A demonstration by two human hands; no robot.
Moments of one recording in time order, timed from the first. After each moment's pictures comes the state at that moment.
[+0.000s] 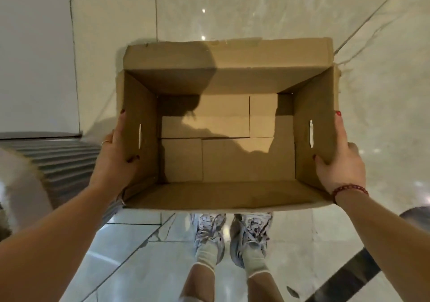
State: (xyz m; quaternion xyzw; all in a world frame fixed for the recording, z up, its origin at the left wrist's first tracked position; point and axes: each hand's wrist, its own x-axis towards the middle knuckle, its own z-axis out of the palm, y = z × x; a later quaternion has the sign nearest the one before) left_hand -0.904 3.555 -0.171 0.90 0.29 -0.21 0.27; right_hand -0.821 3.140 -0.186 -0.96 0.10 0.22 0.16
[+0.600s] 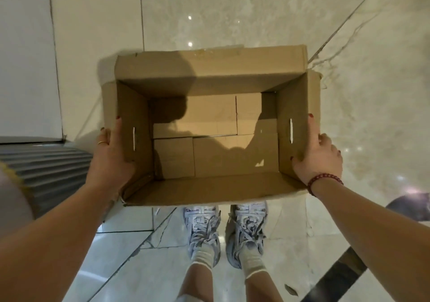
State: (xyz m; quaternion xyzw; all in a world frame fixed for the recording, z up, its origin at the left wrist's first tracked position) left_hand -0.905 3.553 -0.199 0.89 0.30 -0.27 0.21; right_hand -0.835 3.160 -0.211 -0.96 0.09 0.25 0.05
